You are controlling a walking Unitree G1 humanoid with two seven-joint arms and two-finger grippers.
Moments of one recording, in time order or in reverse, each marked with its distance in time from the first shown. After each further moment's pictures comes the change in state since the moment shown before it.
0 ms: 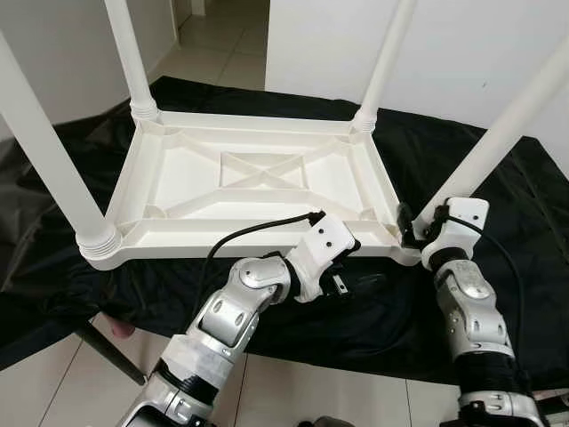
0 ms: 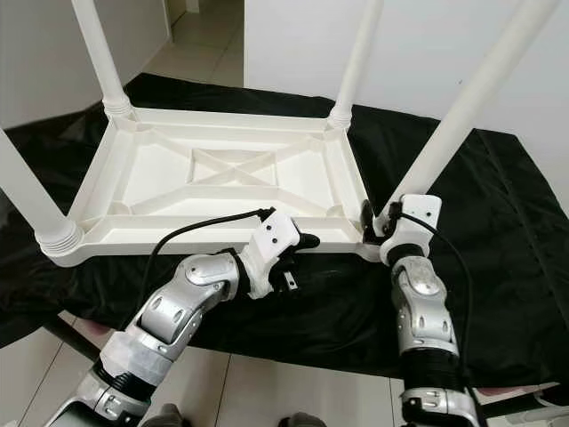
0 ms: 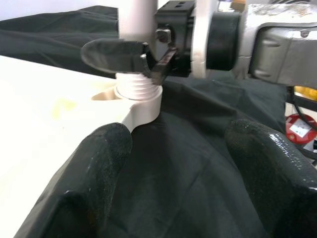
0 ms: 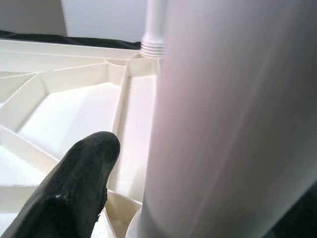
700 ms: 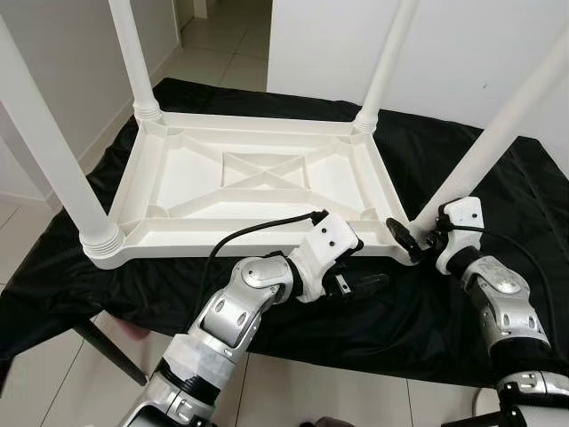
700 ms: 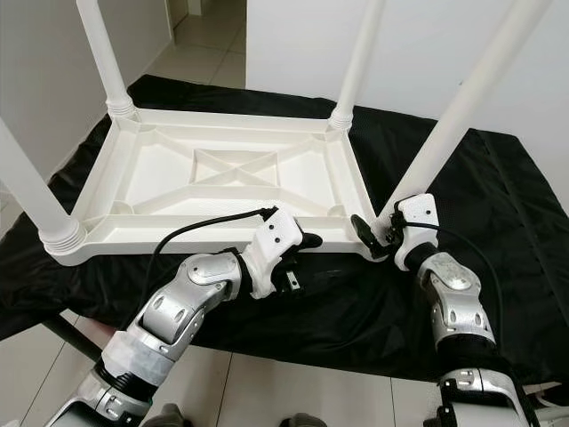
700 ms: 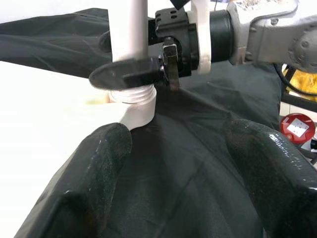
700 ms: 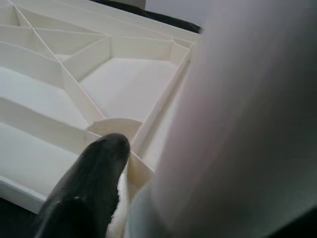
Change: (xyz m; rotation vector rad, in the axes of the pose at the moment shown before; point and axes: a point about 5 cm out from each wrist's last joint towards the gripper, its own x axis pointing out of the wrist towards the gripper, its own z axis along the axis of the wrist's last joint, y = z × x) left arm 0.002 -0.002 0.002 -0.002 -0.002 -0.010; right arm 0.009 -0.025 -0.008 -0.135 0.069 0.354
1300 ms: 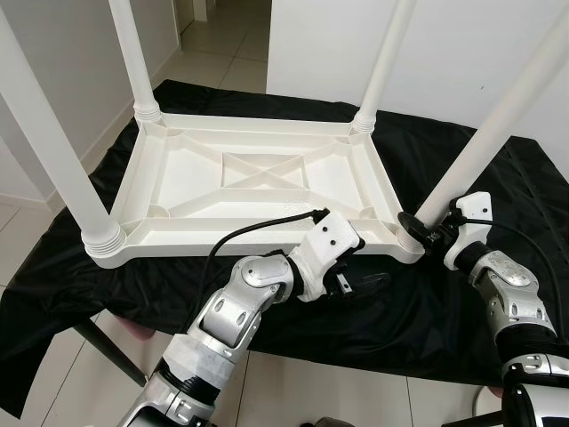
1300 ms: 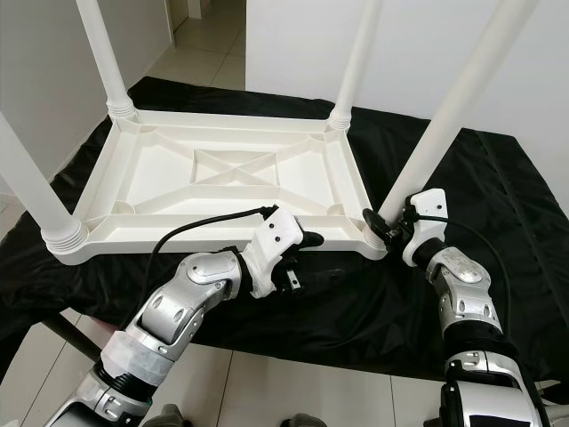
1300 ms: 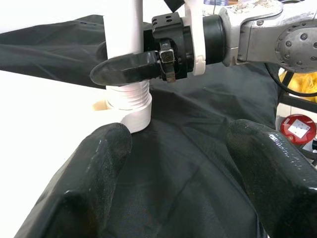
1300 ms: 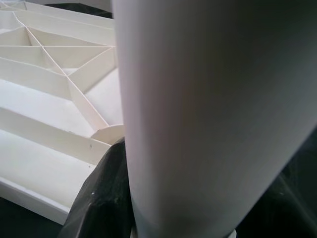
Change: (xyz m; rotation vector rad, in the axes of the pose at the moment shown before) left arm -0.001 -0.001 0.006 0.015 -0.013 -0.001; right arm 0.005 -0.008 -0.006 0.106 0.029 0.002
